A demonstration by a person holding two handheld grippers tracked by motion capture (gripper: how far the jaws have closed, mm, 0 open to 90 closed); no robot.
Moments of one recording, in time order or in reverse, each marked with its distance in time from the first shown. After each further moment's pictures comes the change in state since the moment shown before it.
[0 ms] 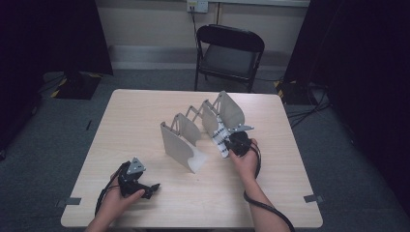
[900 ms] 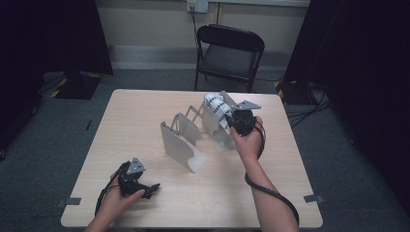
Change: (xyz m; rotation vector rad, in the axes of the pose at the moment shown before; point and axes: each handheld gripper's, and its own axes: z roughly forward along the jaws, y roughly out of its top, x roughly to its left) left arm 0.000 0.000 0.000 -0.004 -0.001 -0.006; right arm -0.006 0.072 -0.043 -0.190 -0.044 -0.039
